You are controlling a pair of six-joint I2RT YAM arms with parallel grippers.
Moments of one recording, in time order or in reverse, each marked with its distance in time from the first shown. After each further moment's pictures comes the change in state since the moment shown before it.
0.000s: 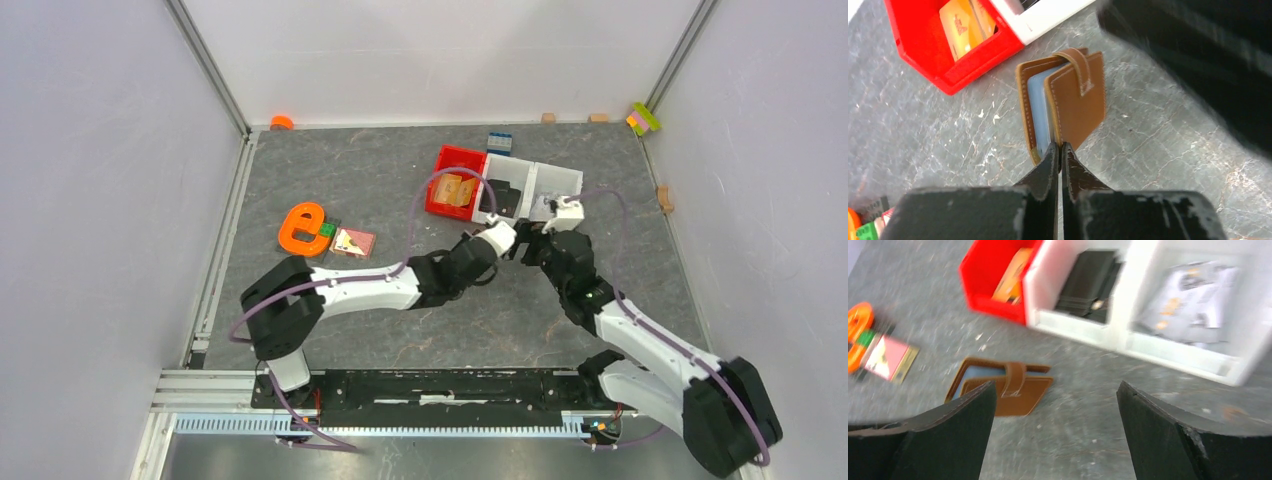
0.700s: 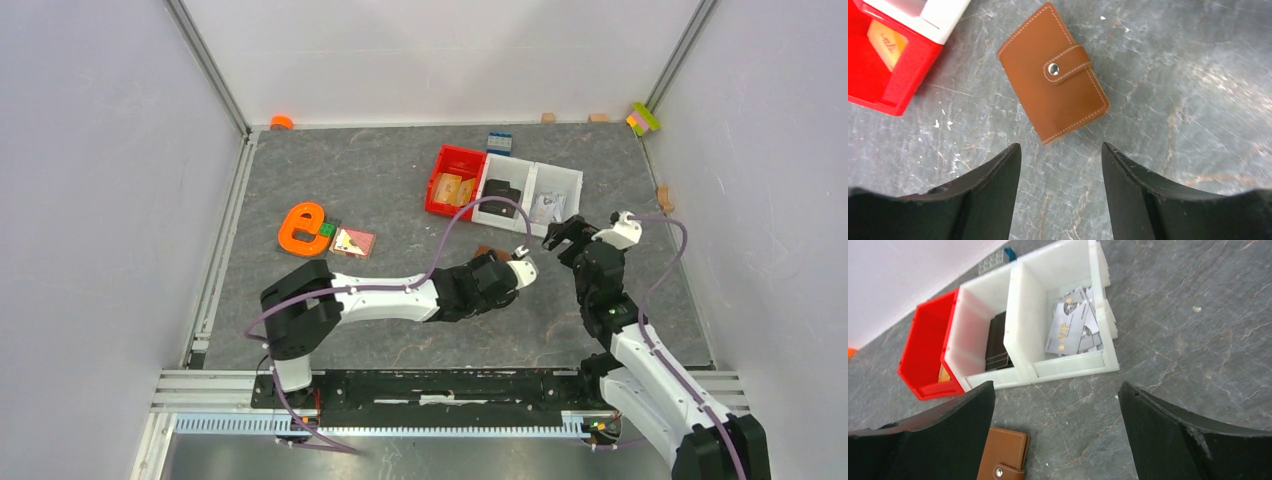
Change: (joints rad) left arm -0.137 0.134 0.130 -0.158 0.005 0.129; right arm -0.175 -0.288 -0.098 -0.109 0.315 0.197
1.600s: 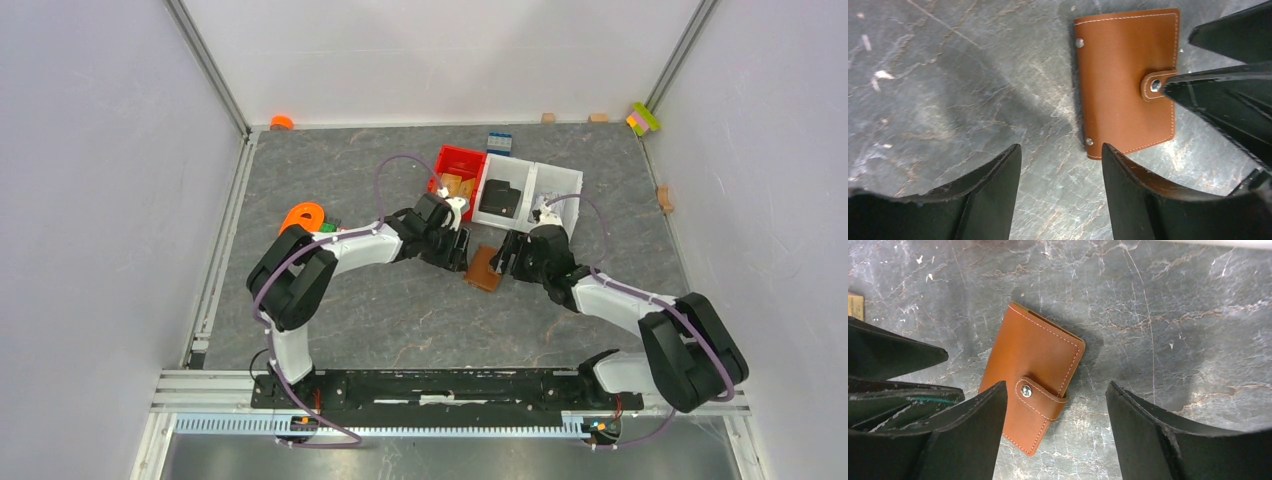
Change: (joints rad) left arm 0.476 0.019 -0.062 0.022 0.688 -0.449; right arm 0.132 0.556 0.147 -0.026 -0.423 0.029
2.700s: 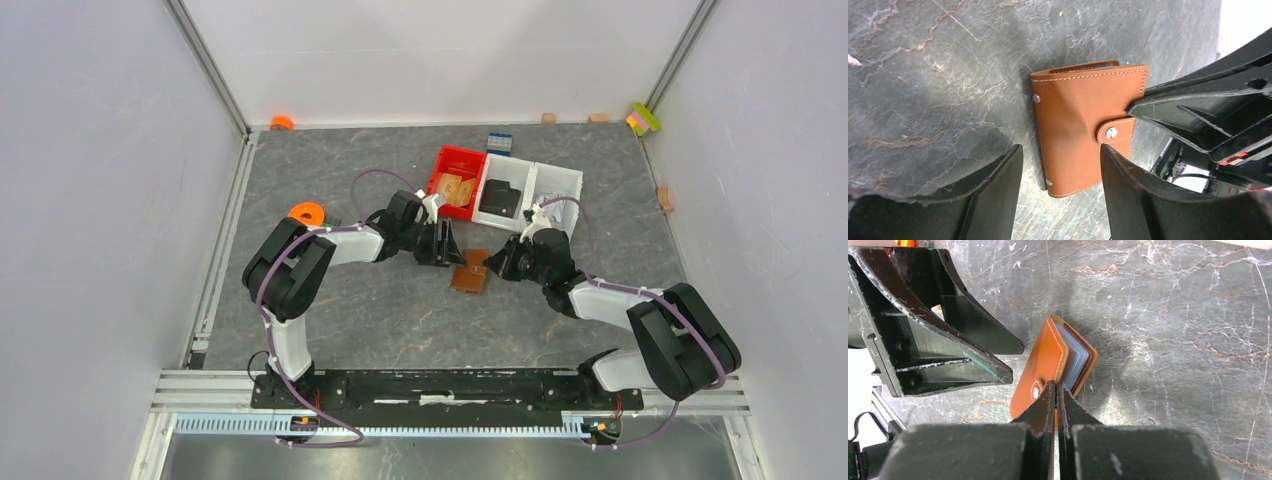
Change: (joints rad) left arm 0.143 0.033 -0.136 0.275 0.366 -0.241; right arm 0.005 0.073 -0.076 0.314 -0.245 0.032
